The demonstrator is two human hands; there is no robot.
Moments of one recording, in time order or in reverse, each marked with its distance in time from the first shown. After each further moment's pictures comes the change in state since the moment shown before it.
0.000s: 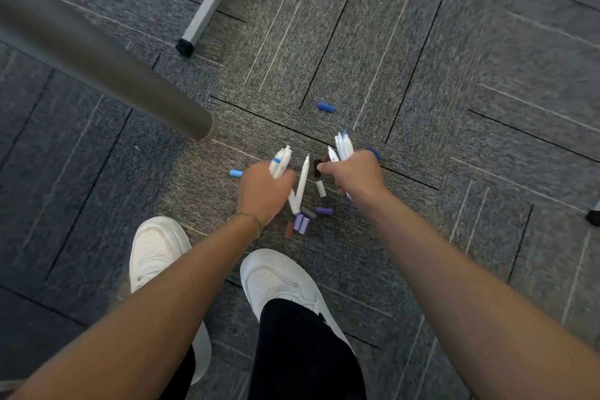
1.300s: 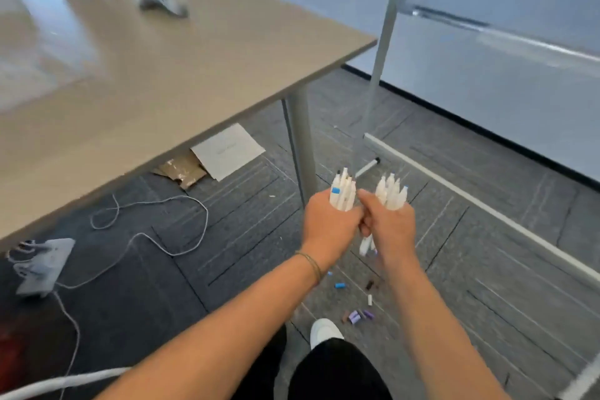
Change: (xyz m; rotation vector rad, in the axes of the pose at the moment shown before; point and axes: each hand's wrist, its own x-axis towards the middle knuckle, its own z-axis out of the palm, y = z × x) left_hand -0.323 0.203 -0.334 -0.712 0.340 0.242; right_hand -0.416 -0.203 -0.090 0.719 -0.107 -0.704
